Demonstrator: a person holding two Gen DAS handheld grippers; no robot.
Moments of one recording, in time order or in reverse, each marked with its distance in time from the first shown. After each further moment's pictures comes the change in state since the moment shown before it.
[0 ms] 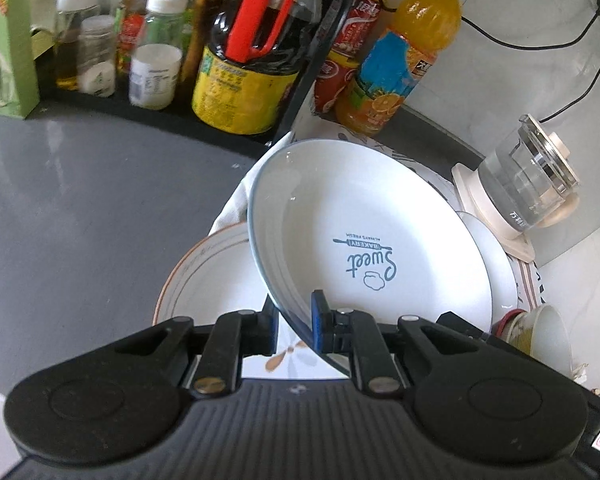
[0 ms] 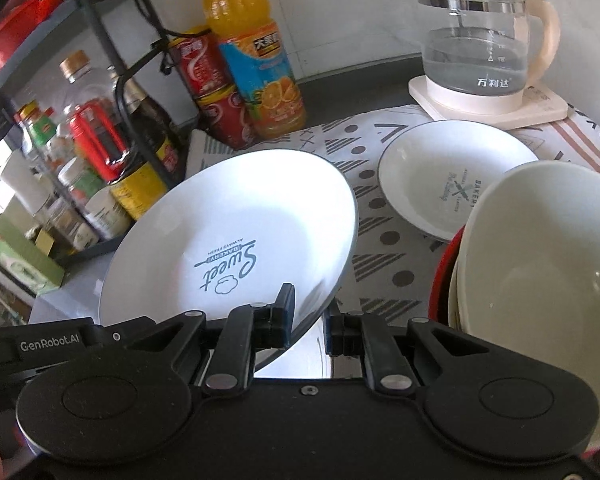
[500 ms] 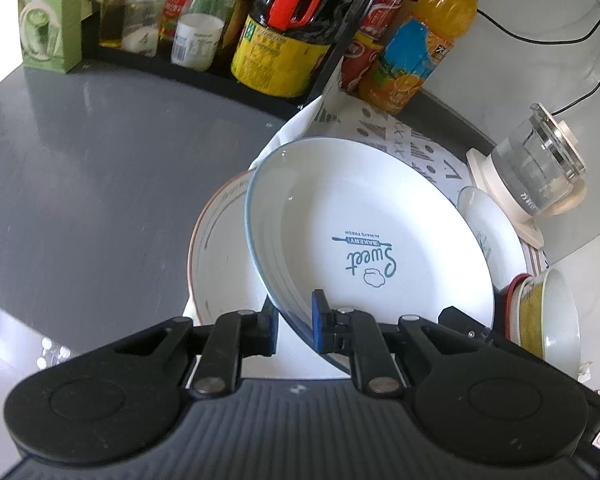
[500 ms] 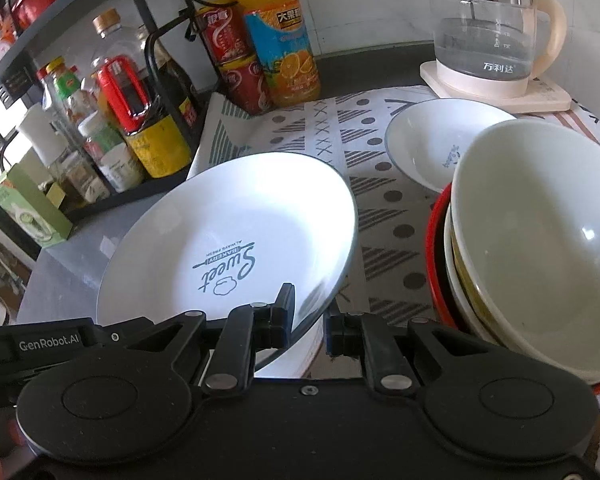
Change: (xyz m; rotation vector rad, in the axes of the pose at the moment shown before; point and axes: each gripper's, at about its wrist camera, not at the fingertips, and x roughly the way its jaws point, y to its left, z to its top) left arm -0.016 0.014 -0.044 -0.051 0.016 0.037; right arm -0.017 -0.001 -0.032 -0.076 0.038 0.011
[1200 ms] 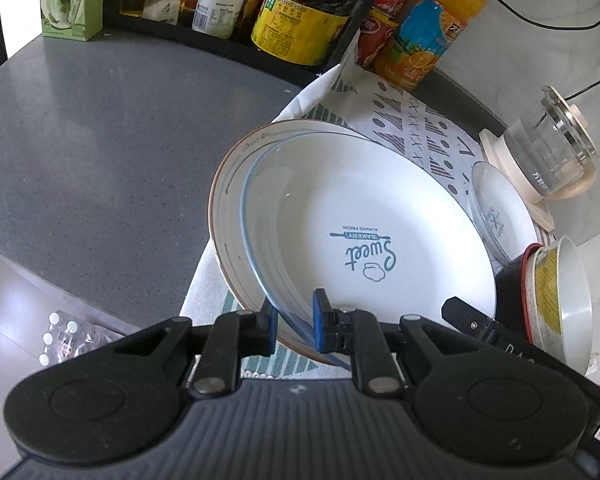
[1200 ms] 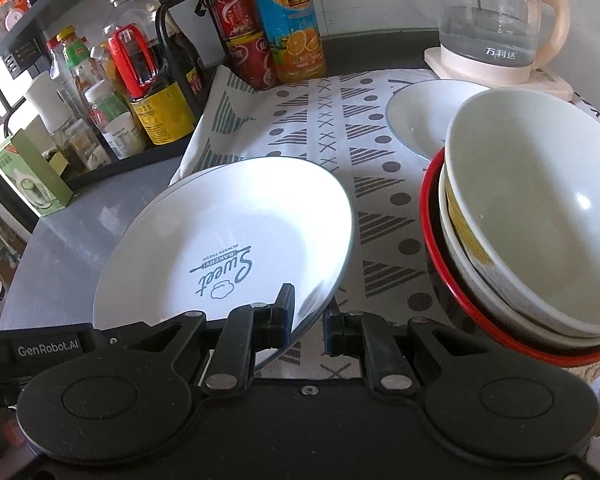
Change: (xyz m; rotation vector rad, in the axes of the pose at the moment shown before) left arm -0.001 0.006 -0.024 -0.024 0.045 0.033; right arm 0.000 -0.002 -0.018 -0.044 0.041 -0.003
